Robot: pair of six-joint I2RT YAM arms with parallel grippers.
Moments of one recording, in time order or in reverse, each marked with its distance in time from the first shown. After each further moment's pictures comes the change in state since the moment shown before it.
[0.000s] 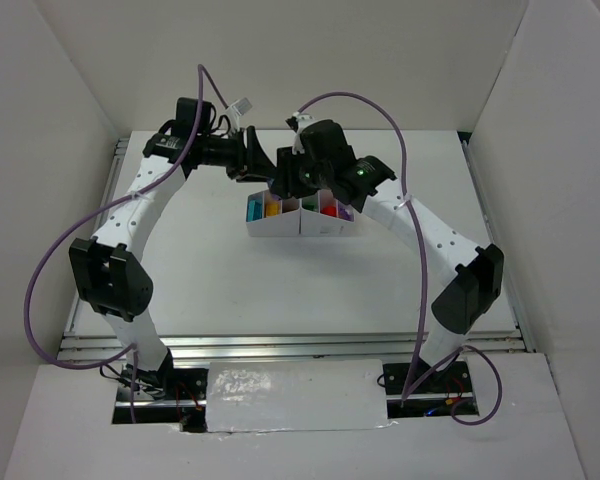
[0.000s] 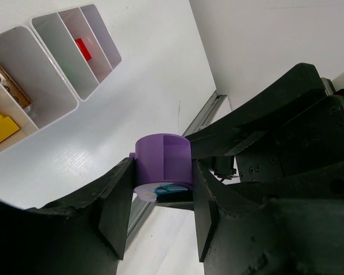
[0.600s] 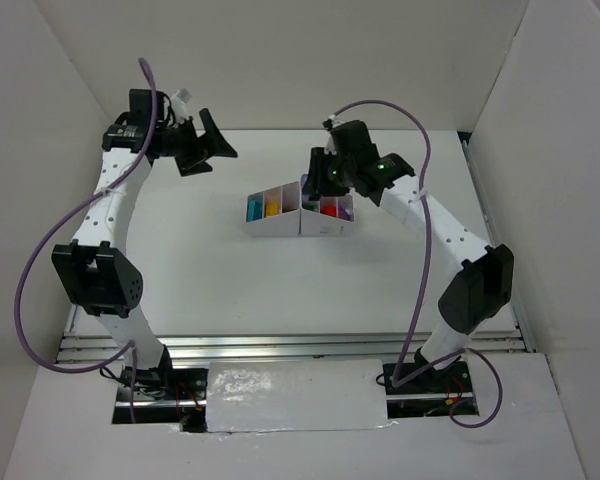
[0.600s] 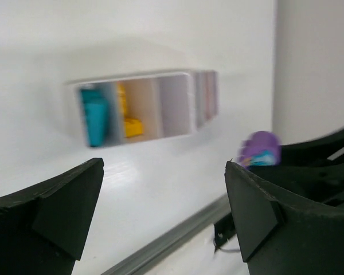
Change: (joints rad) left arm 0.172 0.000 0.081 -0.141 -0.305 -0.004; right arm -0.115 -0.038 -0.110 -0.029 -0.015 0.052
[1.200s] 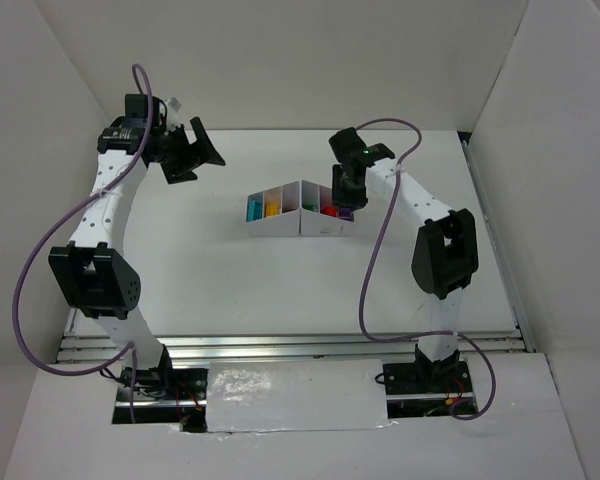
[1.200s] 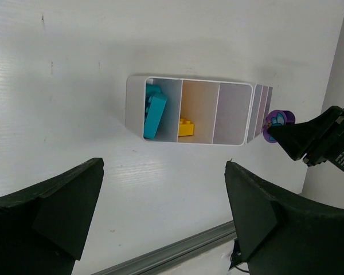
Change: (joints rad) left arm 0.066 -0.015 -0.031 -0.085 -0.187 0.029; right arm -0.153 0.297 0.127 -0.304 0.271 0.005
